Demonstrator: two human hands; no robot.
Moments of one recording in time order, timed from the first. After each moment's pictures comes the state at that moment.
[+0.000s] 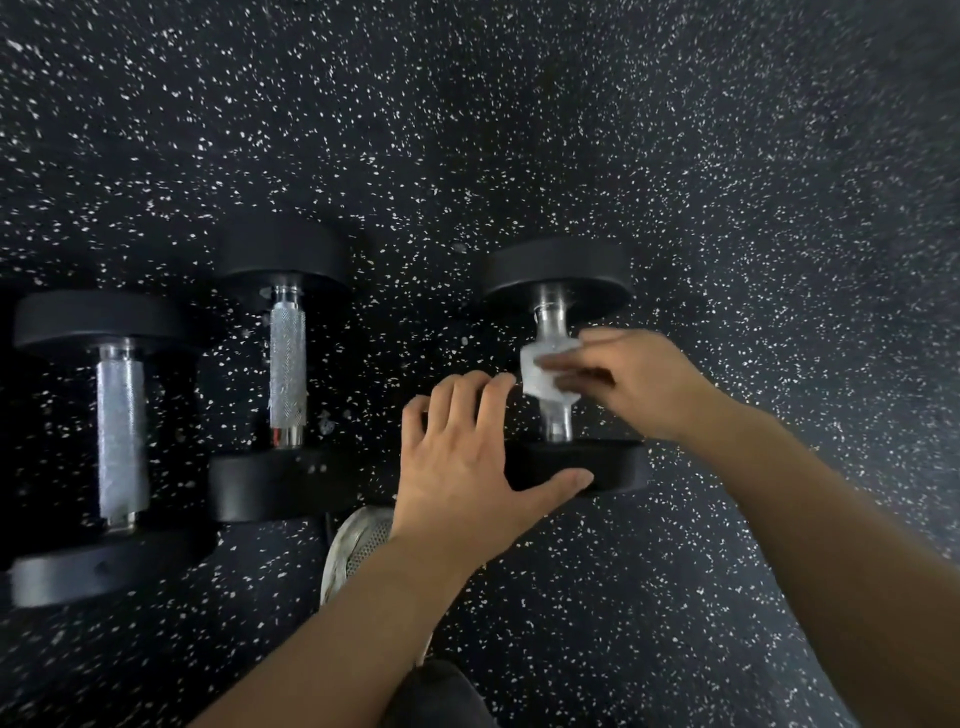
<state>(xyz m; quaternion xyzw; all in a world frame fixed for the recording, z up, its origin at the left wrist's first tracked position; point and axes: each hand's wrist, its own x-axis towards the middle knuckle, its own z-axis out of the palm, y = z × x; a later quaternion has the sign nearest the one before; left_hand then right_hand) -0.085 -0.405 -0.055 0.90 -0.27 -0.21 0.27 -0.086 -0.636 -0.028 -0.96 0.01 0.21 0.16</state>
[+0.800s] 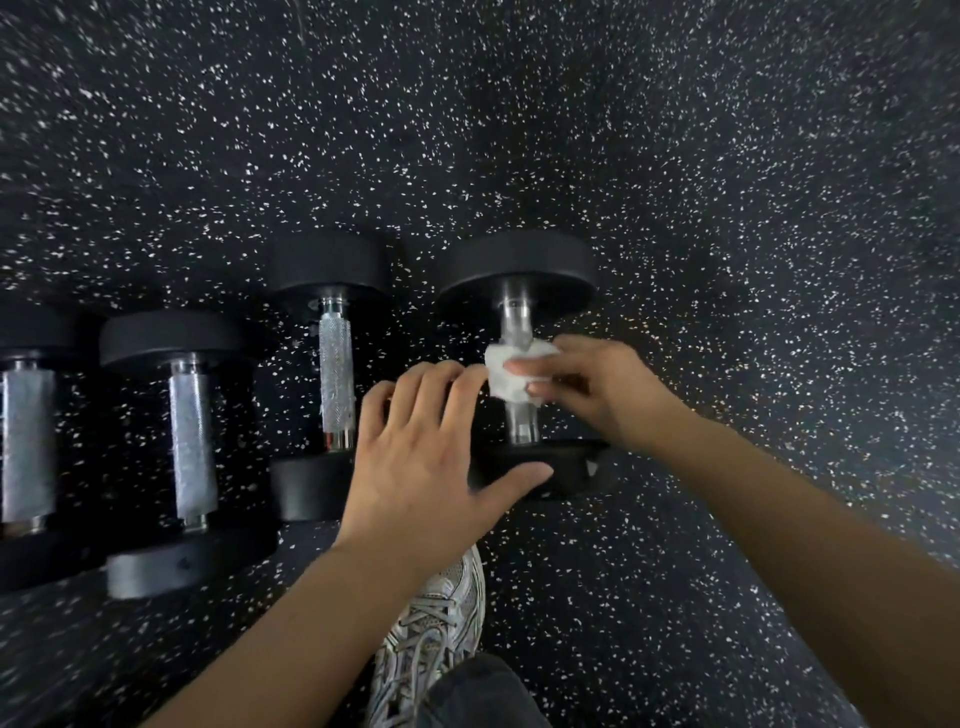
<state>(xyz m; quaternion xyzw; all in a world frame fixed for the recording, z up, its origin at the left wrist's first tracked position) -0.053 -0.343 -0.037 0.92 -0.31 -0.16 0.19 -0.080 -0.583 -0.061 -0.93 0.05 0.16 0.32</state>
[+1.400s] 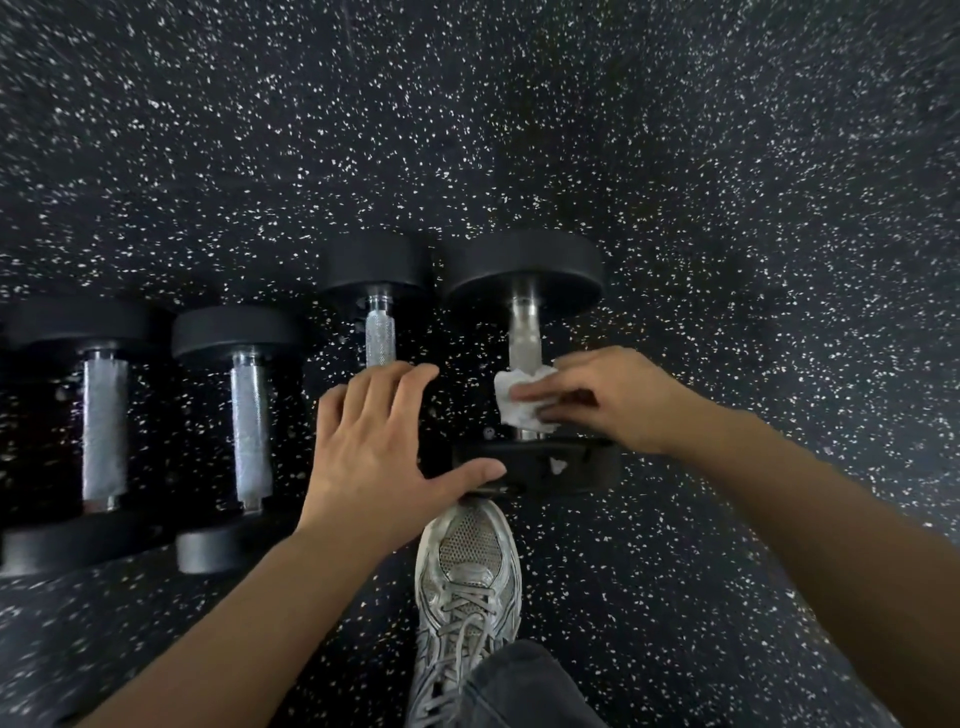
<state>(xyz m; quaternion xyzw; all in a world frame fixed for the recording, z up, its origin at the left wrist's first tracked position) -0.027 -0.280 -0.057 0.93 -0.26 -0.17 0.18 -0.062 -0.554 -0.044 -0.93 -0.04 0.27 0.23</state>
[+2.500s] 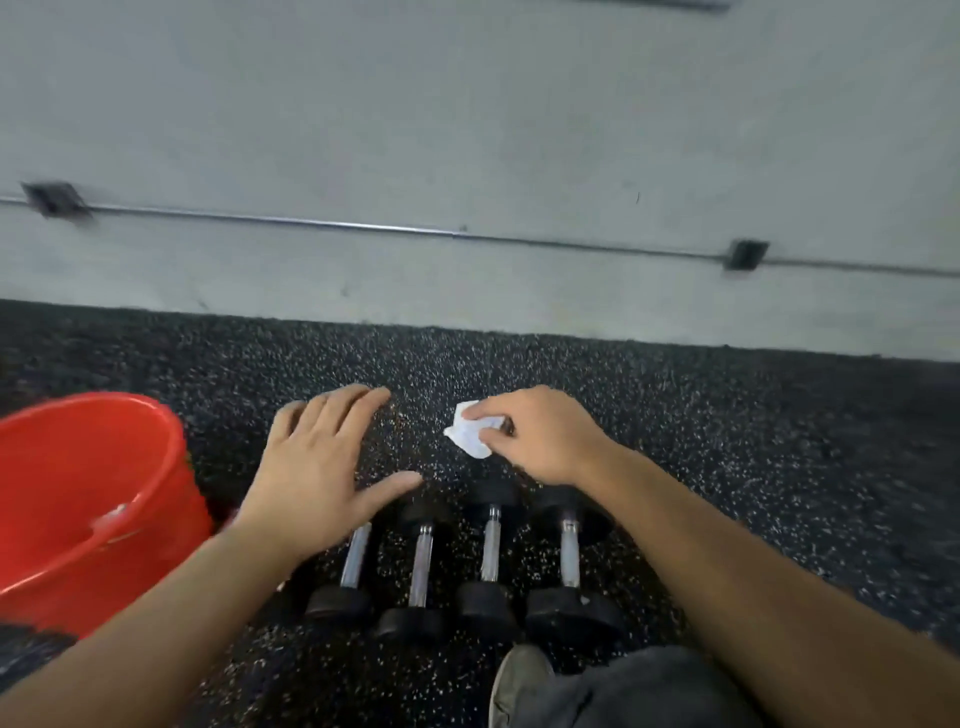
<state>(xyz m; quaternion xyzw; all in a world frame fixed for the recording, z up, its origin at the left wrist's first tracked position) -0.031 -0.086 0.281 0.95 -0.25 0.14 0.12 -0.040 -0.354 0.317 -0.98 -0.09 0.02 0.18</state>
